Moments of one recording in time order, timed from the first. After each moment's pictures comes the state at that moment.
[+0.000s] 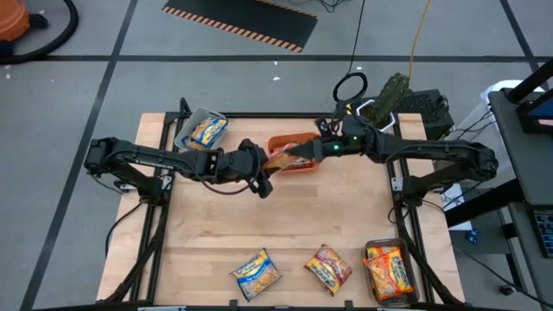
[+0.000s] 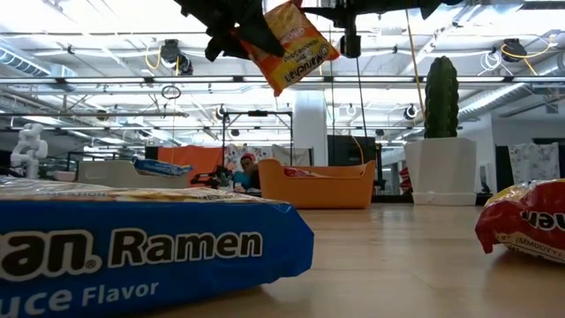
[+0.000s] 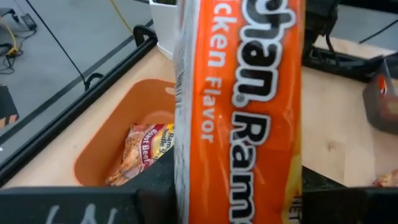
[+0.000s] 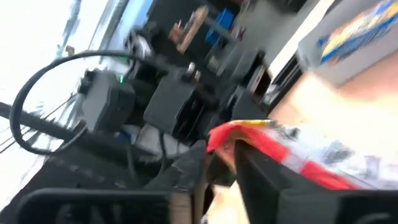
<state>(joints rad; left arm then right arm) -0.04 1.45 1.12 -0.19 -0.38 -0.25 -0.23 1.28 0.97 0.19 -0.27 0.98</state>
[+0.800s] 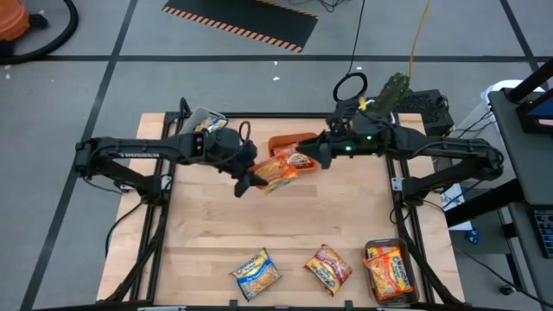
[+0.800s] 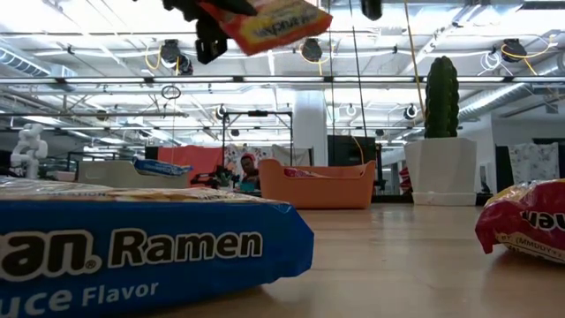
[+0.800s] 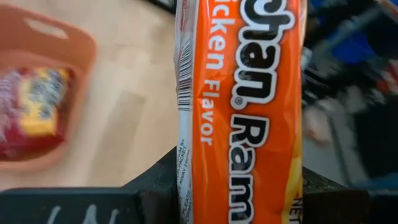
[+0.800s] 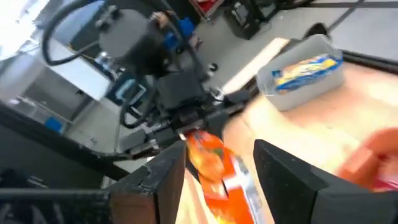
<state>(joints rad) 0.12 1.33 1.12 -0.36 0.32 -0.37 -0.10 1.21 1.22 -0.28 -0.01 0.74</state>
